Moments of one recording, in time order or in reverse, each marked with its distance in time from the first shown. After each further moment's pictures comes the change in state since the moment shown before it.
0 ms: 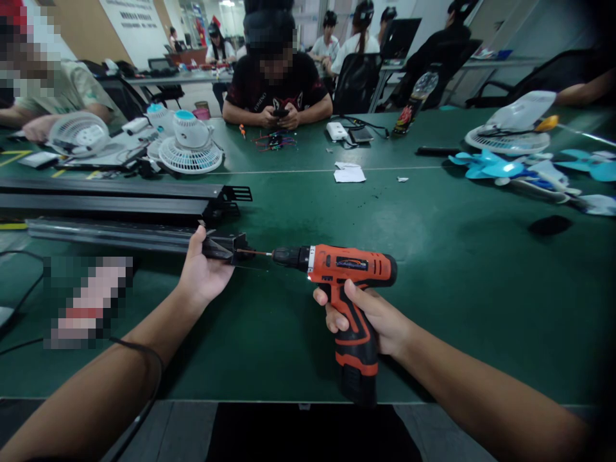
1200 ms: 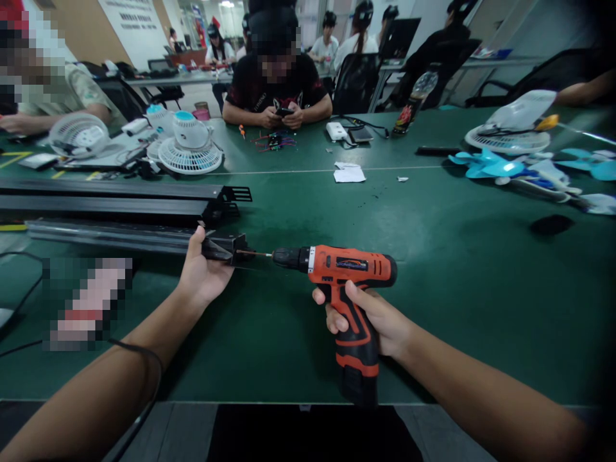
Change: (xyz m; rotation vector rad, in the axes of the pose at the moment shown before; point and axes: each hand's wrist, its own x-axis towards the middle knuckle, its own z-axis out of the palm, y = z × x) left_hand -0.004 0.001 0.002 0.027 0.008 0.001; right_hand -0.002 0.004 -0.004 0.013 0.043 0.063
